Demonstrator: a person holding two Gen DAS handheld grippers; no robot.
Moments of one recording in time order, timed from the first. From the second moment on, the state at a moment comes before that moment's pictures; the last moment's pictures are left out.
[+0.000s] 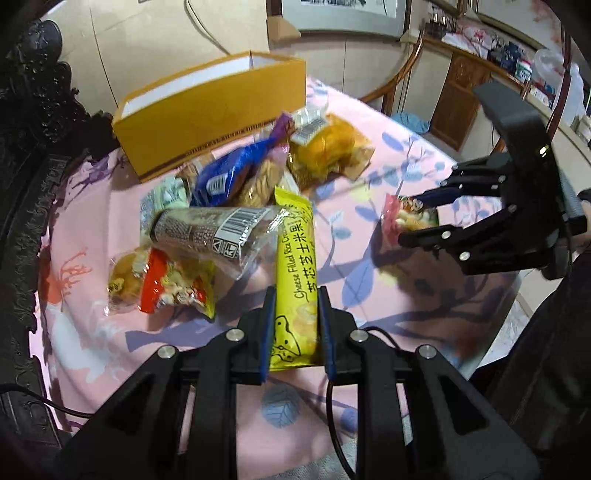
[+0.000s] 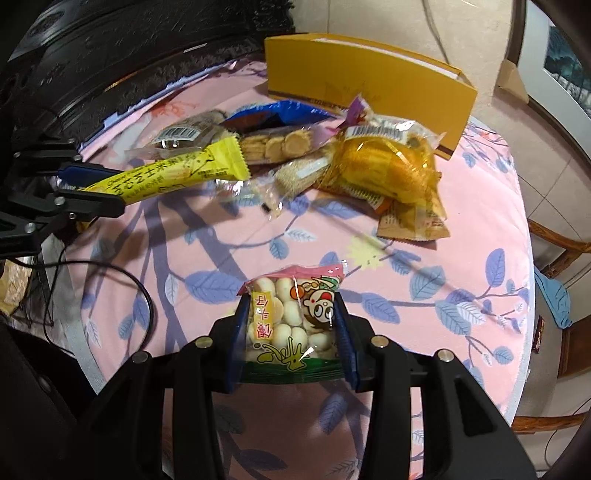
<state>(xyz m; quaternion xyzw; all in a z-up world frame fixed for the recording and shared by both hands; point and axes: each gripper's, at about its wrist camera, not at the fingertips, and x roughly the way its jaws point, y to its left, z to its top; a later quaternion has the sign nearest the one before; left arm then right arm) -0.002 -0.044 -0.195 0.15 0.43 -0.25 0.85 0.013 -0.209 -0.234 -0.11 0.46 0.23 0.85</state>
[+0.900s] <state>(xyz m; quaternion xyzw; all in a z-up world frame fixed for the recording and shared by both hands) 0.092 -0.027 -0.050 0.07 0.29 -0.22 0.93 0.104 -0.241 -0.095 -0.04 0.31 0.20 0.93</state>
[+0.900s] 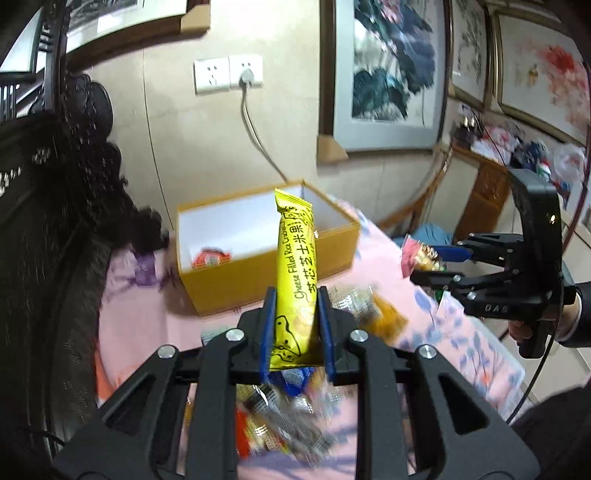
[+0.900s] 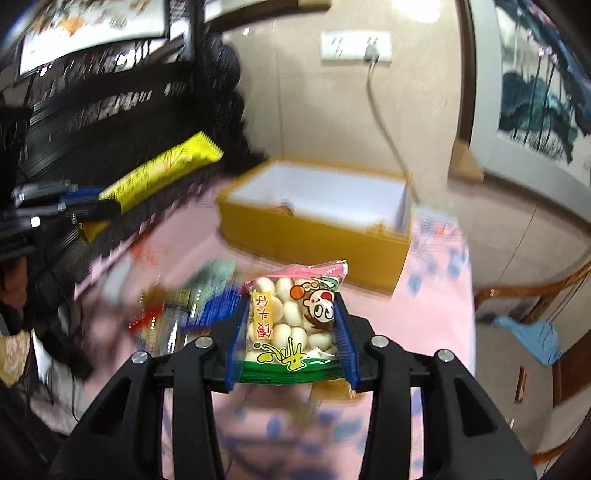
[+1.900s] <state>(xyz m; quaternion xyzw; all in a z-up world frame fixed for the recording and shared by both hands) 0.338 -0.027 -0.035 -0.05 0.33 -0.08 0.94 0.325 -0.224 -0.056 0.01 0.29 0.12 0.95</state>
